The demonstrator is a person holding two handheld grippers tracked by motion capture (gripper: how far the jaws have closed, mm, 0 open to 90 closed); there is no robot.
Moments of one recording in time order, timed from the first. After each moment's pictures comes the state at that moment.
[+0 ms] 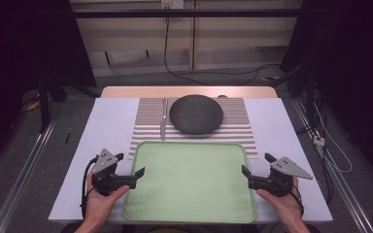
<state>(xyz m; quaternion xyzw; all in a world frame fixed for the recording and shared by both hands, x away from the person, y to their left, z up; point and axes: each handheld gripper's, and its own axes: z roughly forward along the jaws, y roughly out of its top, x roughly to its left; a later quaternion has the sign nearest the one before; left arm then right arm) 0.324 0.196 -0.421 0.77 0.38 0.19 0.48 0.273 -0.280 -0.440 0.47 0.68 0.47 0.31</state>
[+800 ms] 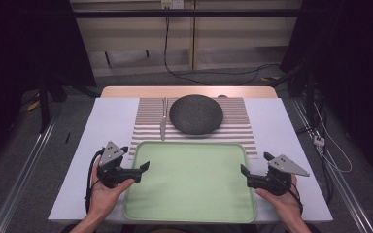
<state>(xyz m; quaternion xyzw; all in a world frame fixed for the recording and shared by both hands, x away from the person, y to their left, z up) 0.341 0.181 -0.408 0.78 0.36 0.20 0.47 0.279 -0.278 -0.441 0.47 0.69 0.46 0.31</state>
